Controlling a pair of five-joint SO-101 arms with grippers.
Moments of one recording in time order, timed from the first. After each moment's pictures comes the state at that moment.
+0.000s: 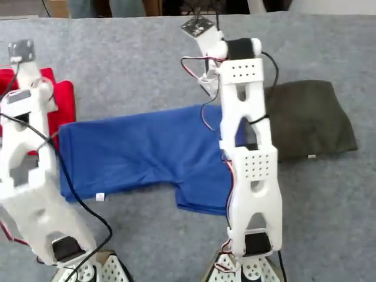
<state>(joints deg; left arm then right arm) -29.2 28.7 -2.9 34.3 -9.3 -8.1 51.6 -70.1 100.7 29.9</state>
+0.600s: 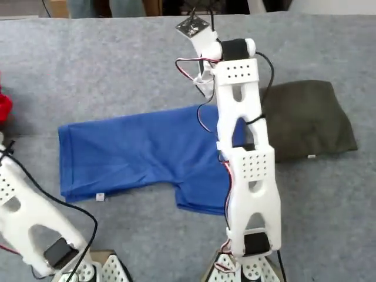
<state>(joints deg) -49.1 56.5 -71.7 65.3 -6.3 -9.1 51.6 -70.1 100.7 27.7</state>
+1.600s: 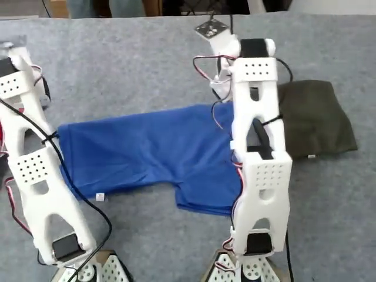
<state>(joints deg) -28.1 57.1 -72.7 100.6 -8.1 -3.3 41.2 -53.0 99.2 29.2</state>
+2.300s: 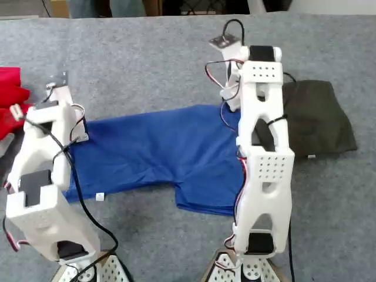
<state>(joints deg) -19.6 13.1 21.2 49.3 0.2 0.9 49.3 -52.4 98.9 29.2</state>
